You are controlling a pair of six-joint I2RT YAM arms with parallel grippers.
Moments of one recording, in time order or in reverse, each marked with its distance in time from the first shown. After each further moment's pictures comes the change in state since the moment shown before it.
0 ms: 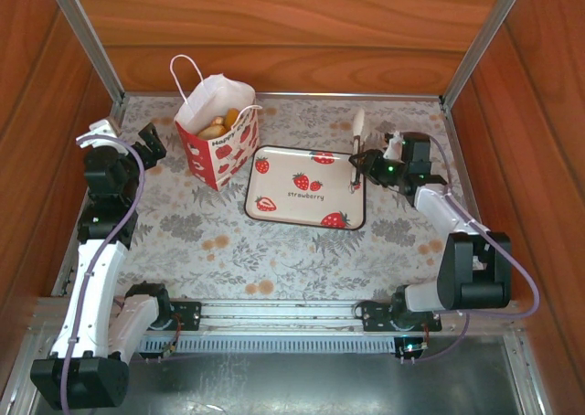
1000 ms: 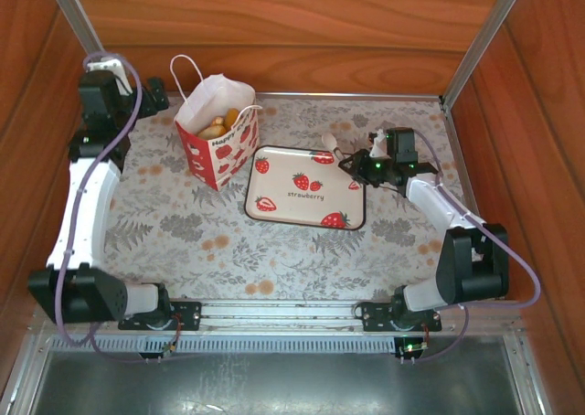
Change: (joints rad) left arm 0.028 0.523 0.597 -0.243 0.186 0.140; right arm 0.101 0.038 0.121 -0.218 0.063 -0.031
